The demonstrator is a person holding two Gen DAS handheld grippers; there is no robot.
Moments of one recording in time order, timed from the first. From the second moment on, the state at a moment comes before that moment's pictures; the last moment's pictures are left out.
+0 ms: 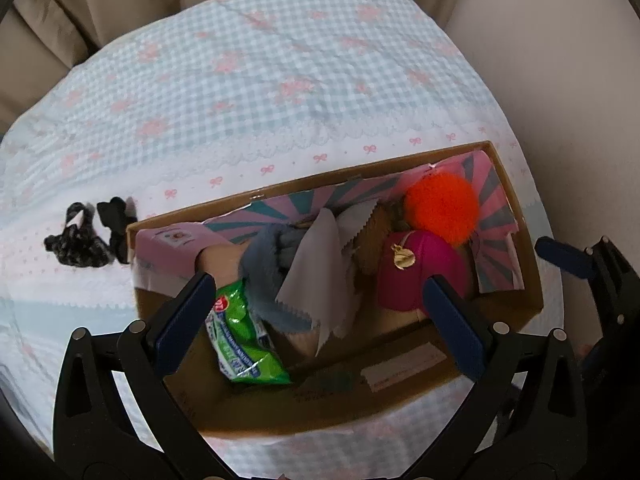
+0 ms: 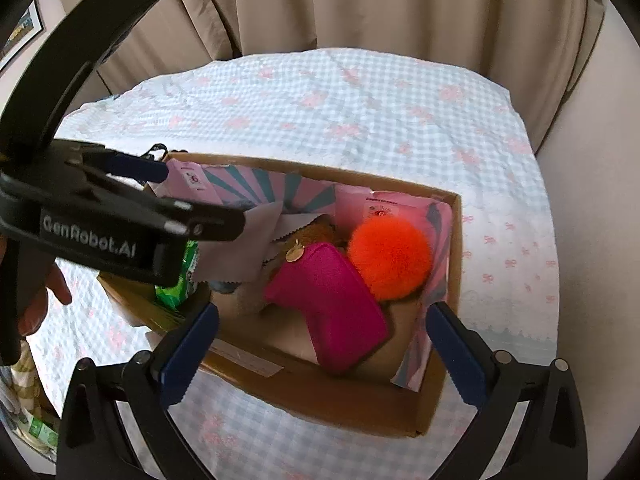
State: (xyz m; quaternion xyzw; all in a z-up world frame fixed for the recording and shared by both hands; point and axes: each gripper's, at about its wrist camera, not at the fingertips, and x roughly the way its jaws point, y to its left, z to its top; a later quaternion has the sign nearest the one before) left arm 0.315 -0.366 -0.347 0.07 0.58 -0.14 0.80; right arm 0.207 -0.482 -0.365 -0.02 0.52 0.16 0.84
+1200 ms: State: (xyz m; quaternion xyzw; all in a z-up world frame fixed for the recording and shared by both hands) left arm 0.121 -0.213 -0.091 0.00 0.38 -0.08 0.92; right arm 0.094 -0.428 -0.115 0.05 0.39 0.08 0.92
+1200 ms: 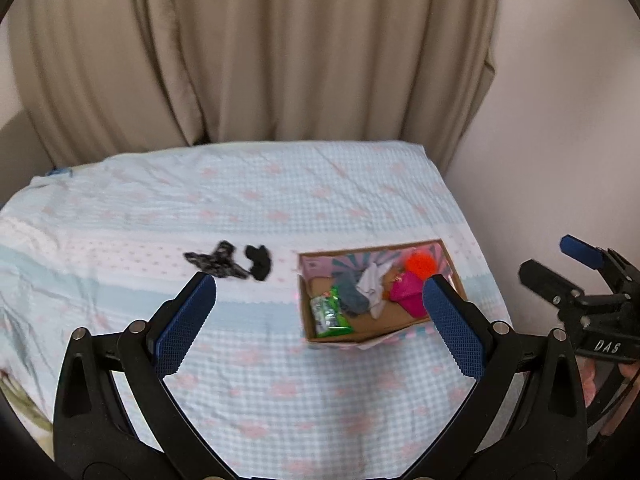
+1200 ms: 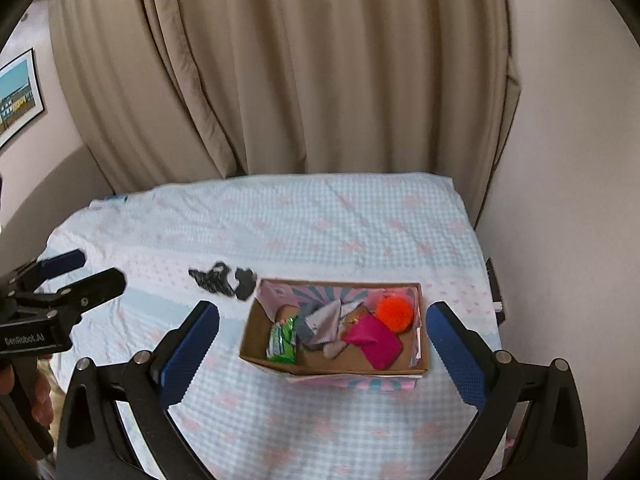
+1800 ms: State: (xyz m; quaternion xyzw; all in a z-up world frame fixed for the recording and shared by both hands) left arm 0.100 -0.042 -0.086 0.00 0.36 -0.10 0.93; right arm 0.067 -0.293 -0.077 0.07 0.34 0.03 0.94
